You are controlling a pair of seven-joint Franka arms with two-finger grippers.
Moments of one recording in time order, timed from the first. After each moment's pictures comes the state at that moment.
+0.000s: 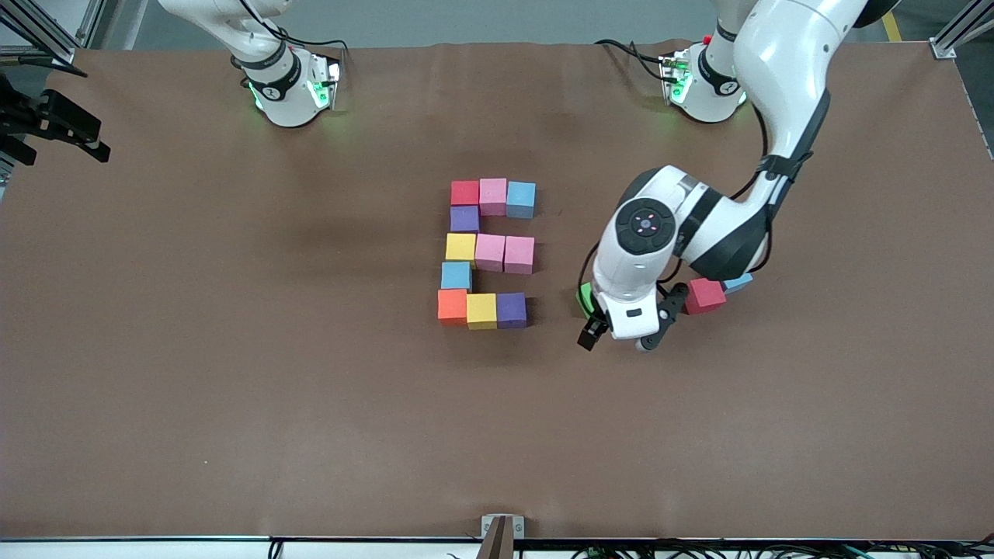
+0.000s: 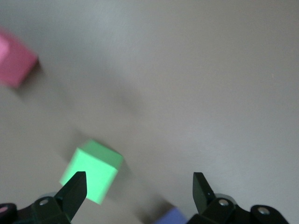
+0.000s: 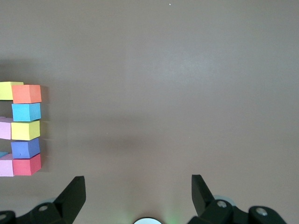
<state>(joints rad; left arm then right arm) -0.18 0.56 -0.40 -1.57 0.31 2.12 -1.49 0.00 -0.10 -0.01 -1.53 0.01 1.41 -0.04</state>
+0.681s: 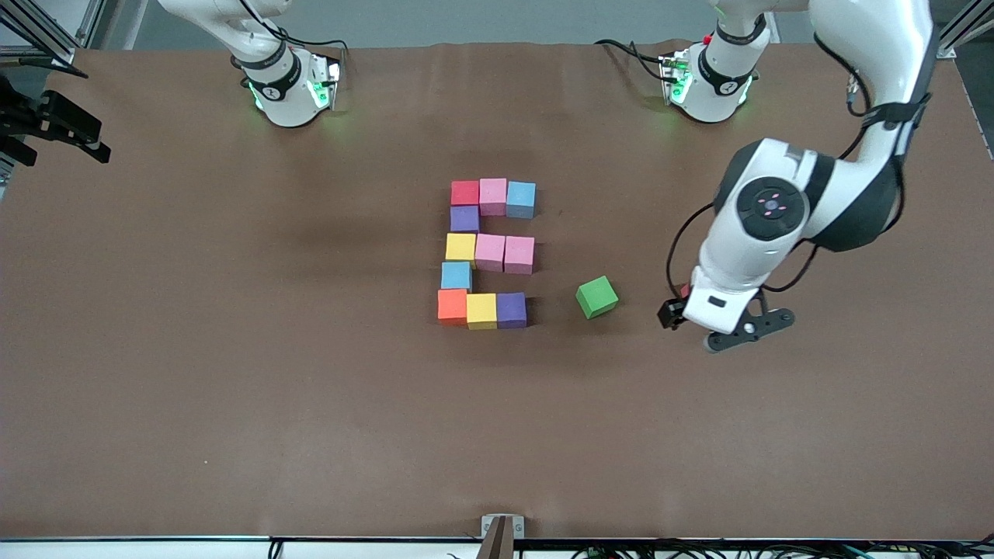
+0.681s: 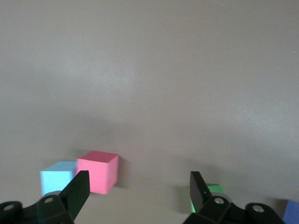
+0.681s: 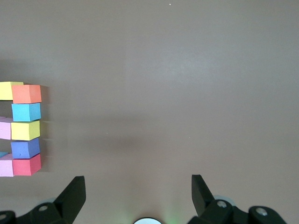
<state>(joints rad) 0.02 0.35 -0.40 -1.71 0.29 2.04 -0.76 0.00 -0.10 -0.01 -1.53 0.01 1.41 -0.04</state>
